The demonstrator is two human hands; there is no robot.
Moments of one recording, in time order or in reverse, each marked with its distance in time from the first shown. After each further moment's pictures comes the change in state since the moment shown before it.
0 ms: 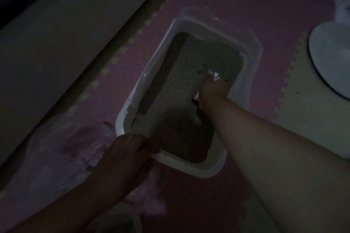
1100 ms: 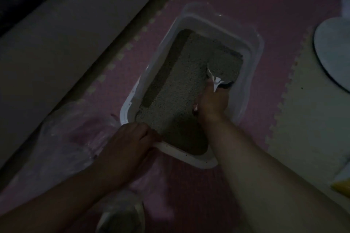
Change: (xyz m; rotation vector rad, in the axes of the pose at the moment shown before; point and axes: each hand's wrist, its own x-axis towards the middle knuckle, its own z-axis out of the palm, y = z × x) left_hand -0.002 -0.004 0.008 0.004 -0.031 0.035; right_hand -0.034 0.053 -0.012 -0.032 0.111 -0.182
